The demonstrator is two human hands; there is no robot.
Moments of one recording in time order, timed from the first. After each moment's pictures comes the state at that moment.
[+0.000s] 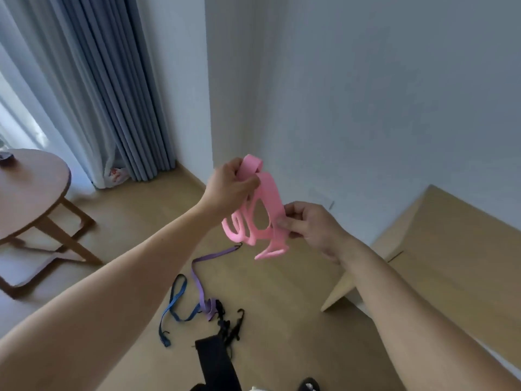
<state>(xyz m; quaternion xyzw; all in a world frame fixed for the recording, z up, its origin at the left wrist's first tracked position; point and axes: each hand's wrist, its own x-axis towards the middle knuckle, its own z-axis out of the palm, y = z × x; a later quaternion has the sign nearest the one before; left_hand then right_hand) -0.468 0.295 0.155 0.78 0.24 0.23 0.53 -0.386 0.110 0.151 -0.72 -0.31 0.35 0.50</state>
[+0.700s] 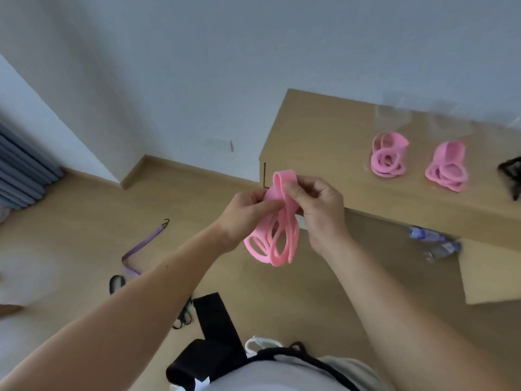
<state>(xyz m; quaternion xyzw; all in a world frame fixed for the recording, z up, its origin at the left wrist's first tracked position) -0.382 -0.084 0.098 0.71 0.04 -0.14 0.68 -0.351 -0.238 0.095 -0.65 0.02 0.07 0.76</state>
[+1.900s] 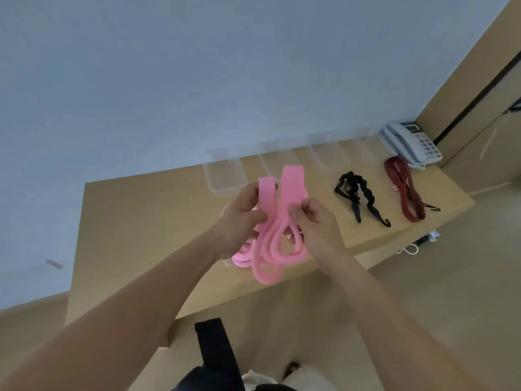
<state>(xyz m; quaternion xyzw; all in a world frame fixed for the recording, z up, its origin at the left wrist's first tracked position) -0.035 -0.360 0.097 0.63 -0.19 -0.32 0.69 -0.125 -0.507 0.113 -0.73 0.24 -0.10 0.63</state>
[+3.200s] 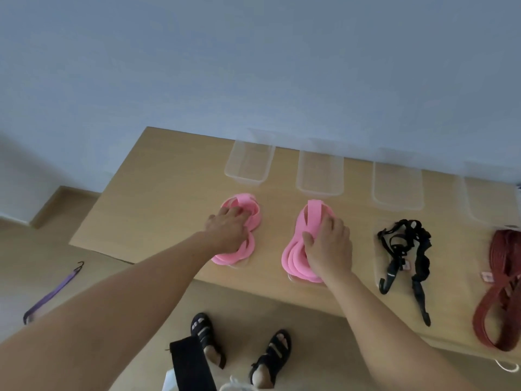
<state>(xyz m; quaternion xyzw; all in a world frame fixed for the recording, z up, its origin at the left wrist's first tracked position) -0.003 -0.426 -0.014 0.97 -0.05 -0.24 0.04 -0.022 -0.659 -0.020 -0.98 0.06 0.08 0.18</state>
